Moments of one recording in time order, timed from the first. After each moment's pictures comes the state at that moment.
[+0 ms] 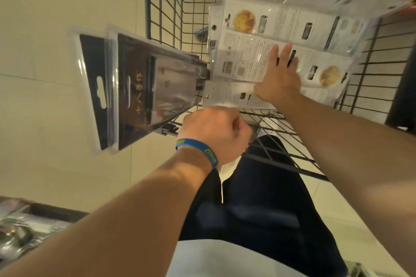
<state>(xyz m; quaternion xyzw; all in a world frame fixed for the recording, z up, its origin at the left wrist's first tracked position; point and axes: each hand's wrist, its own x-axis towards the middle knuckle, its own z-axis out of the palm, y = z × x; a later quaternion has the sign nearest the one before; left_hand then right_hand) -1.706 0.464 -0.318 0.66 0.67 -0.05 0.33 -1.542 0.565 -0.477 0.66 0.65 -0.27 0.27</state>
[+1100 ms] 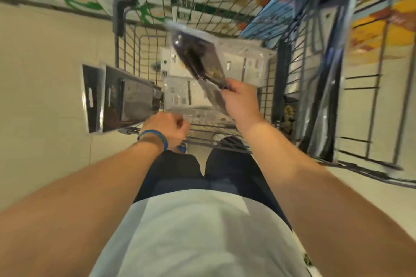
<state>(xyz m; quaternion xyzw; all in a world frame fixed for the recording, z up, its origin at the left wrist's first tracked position) -1.706 0.473 -0.320 0.63 0.67 -0.10 0.38 -1.517 0.549 -0.258 0.73 0.42 -0.51 -0.17</state>
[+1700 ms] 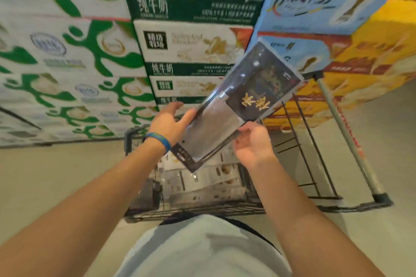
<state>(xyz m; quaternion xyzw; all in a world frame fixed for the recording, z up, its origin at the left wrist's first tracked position) -1.664 0.651 -0.109 0.62 0.67 0.23 0.34 -1.460 0.600 -0.063 0.55 -0.02 -0.63 -0.54</state>
